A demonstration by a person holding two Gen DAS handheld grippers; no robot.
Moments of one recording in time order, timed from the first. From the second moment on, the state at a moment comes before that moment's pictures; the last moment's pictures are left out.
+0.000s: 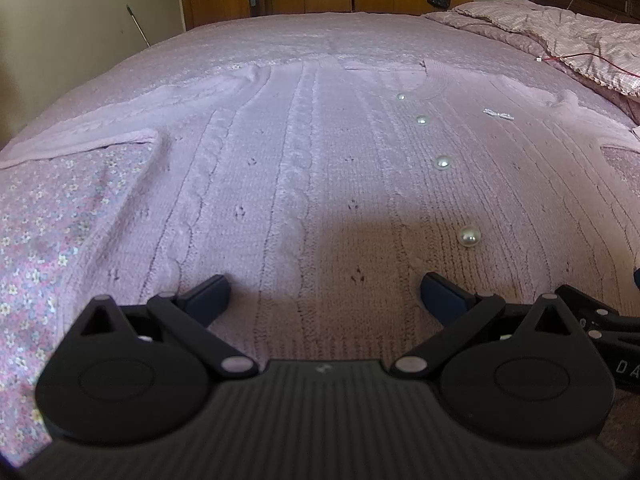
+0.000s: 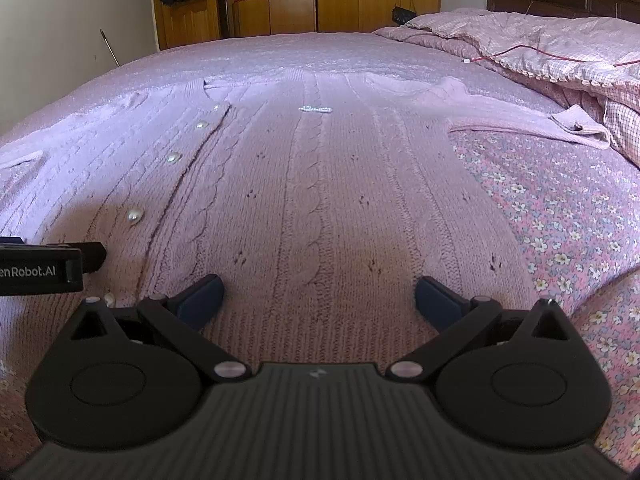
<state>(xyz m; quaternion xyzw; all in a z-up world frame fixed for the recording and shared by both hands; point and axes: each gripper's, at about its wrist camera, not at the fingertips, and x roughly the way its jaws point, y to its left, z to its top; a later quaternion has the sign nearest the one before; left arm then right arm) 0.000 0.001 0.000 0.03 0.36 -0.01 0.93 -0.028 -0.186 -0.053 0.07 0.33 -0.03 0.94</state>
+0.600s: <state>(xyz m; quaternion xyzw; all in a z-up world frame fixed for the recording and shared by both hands) 0.001 0.001 -0.001 0.03 0.37 -0.01 0.93 -0.028 -0.186 -0.053 0.07 0.33 -0.03 0.94</state>
